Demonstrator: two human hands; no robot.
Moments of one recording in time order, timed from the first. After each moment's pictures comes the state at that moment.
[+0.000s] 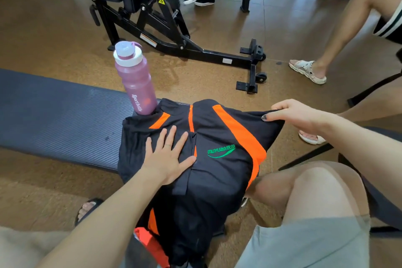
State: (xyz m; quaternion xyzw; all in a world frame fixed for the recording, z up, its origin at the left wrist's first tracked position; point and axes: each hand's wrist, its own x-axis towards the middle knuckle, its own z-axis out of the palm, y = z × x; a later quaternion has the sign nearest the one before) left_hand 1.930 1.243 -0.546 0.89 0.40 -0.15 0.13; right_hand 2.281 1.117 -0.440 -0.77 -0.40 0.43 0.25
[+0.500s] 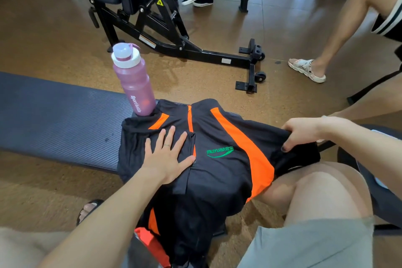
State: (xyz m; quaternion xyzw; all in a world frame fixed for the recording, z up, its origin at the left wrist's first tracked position) left_hand 1.931 1.242 -0.544 0.89 0.41 -0.16 0.14; right_hand 2.277 1.092 -0.426 -0.79 -0.45 0.39 -0.17
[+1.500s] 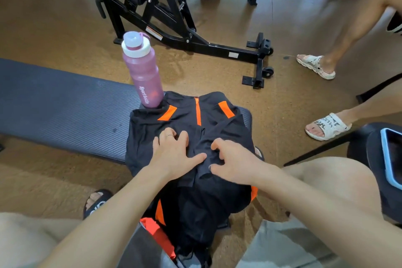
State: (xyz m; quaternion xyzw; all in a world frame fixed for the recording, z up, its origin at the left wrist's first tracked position) left_hand 1.926 1.224 -0.516 0.87 0.45 -0.04 0.21; right_hand 2.088 1.111 -0.475 -0.76 -0.57 0.31 0.07
